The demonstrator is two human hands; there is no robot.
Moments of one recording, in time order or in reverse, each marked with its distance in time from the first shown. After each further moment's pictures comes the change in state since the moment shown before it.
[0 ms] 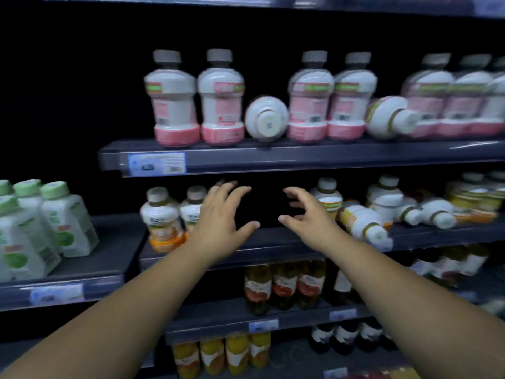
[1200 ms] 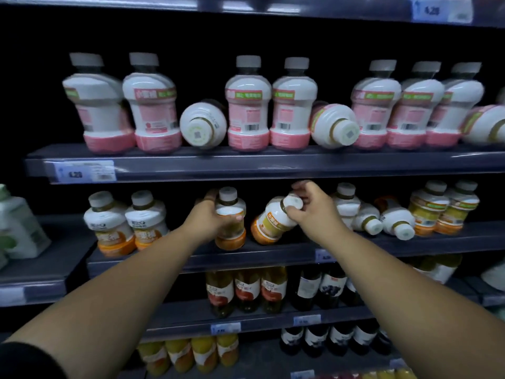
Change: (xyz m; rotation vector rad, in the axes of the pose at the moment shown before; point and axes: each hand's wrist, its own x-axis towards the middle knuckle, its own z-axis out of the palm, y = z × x) left_hand 0.062 0.039 0.066 -0.490 -0.214 -0.597; right_hand 0.012 0.041 -0.102 0.016 0.094 0.124
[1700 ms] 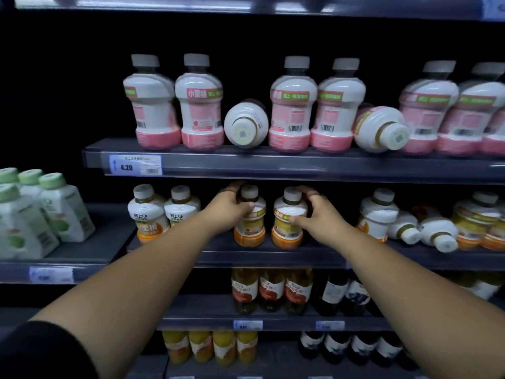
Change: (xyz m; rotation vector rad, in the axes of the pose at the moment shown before) left_hand -0.006 0.008 -0.036 -0.046 -0.009 0.090; right_hand 0.014 -0.012 0.043 -0.121 -0.213 0.013
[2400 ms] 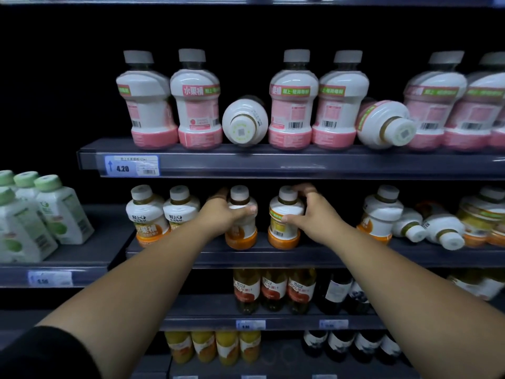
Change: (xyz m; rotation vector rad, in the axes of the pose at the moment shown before) left_hand 0.003 -0.031 -0.004 -0.134 0.038 -0.096; right_hand 0.005 -0.012 0.010 0.001 0.000 -0.003
